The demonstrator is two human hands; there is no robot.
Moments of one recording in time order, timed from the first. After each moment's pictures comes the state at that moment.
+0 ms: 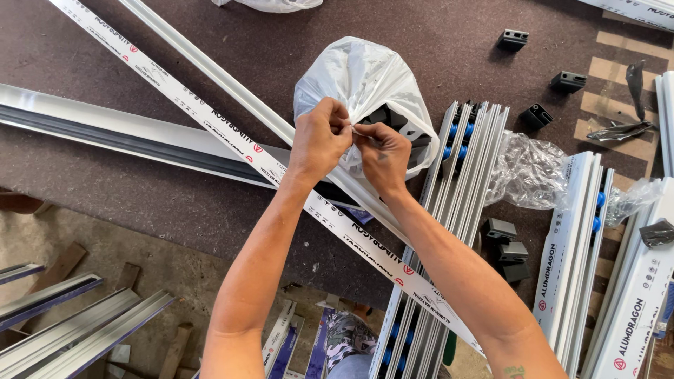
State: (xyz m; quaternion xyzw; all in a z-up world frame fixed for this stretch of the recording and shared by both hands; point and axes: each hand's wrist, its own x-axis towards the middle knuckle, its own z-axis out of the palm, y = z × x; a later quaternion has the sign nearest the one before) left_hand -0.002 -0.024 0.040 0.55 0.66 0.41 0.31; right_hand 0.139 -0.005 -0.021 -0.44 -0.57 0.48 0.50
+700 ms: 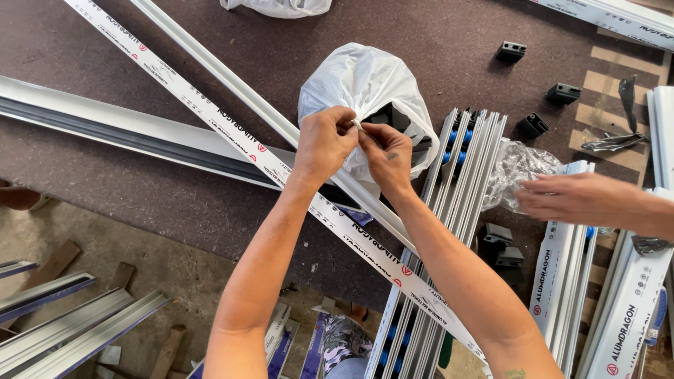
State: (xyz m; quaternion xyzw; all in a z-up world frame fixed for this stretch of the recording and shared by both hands) left_hand 0.003 -0.027 0.050 0.57 0.64 0.44 0.27; right_hand 0.145 0.003 -0.020 -0.41 -0.54 0.57 0.47
